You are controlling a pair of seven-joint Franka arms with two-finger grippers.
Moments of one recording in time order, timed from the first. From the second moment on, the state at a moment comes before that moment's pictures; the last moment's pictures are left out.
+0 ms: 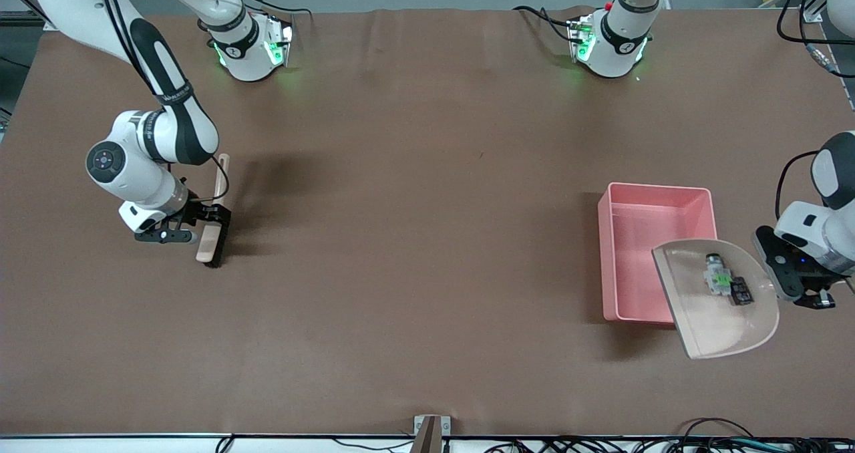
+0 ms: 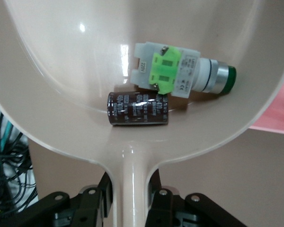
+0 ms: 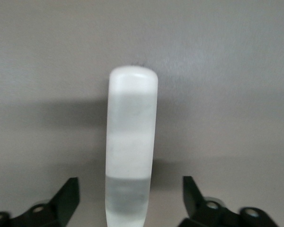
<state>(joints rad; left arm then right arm) 0.50 0.48 -0.45 -1.58 0.45 2.10 1.45 0.04 0.28 -0.08 -2.29 0.05 2.57 -0.08</state>
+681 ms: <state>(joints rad) 0.56 0.38 -0.45 -1.75 0.62 2.04 1.50 0.03 -0.01 -0.08 -2.13 0.05 2.22 -0.14</state>
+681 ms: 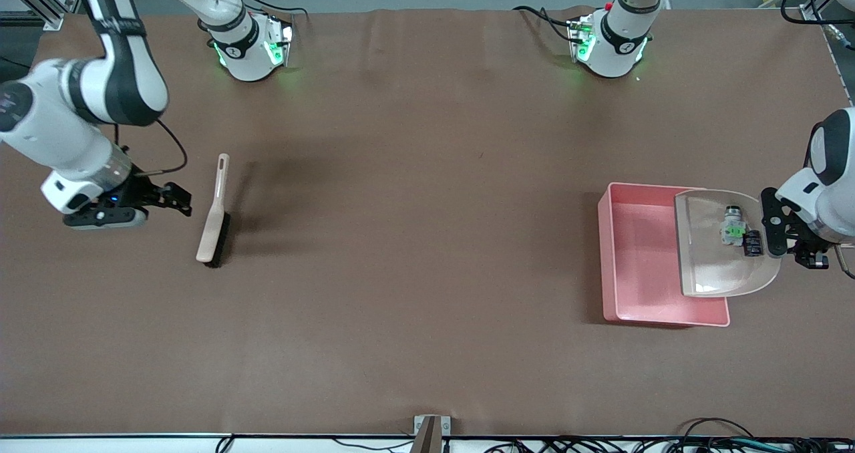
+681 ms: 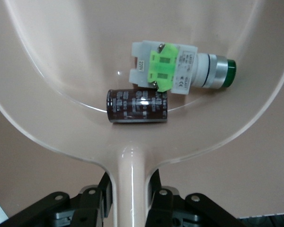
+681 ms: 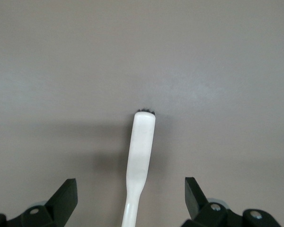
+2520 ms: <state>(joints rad) 0.38 0.37 -0.63 -1.58 0.90 2.03 1.12 0.01 0.03 -0.06 -1.54 -0.04 1.61 -0.15</state>
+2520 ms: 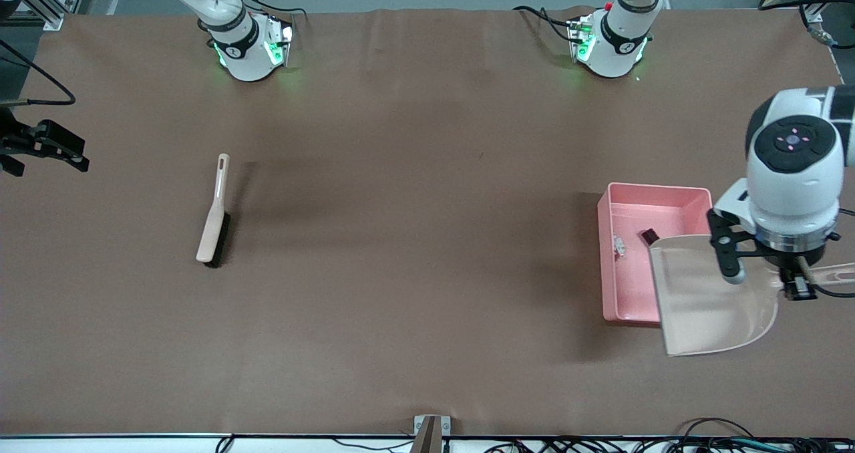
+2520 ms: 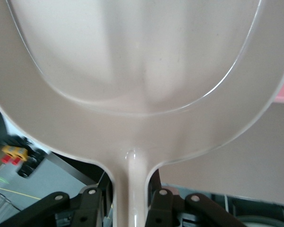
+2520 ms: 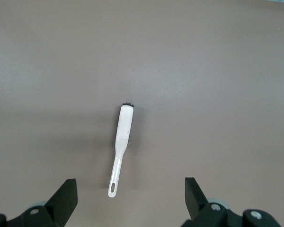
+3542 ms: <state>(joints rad) -0.02 0.65 -0.65 -1.60 0.75 1.97 0.74 -0.01 0.00 -0.06 -1.53 0.02 1.55 -0.05</state>
